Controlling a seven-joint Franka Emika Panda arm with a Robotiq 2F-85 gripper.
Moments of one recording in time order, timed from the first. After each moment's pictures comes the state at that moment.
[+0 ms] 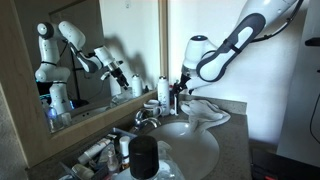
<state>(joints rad) -0.37 0.03 -0.02 -2.34 -0.58 2.81 0.69</state>
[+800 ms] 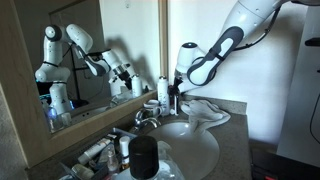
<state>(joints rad) -0.37 0.21 -0.03 -2.17 -0.59 2.83 0.70</state>
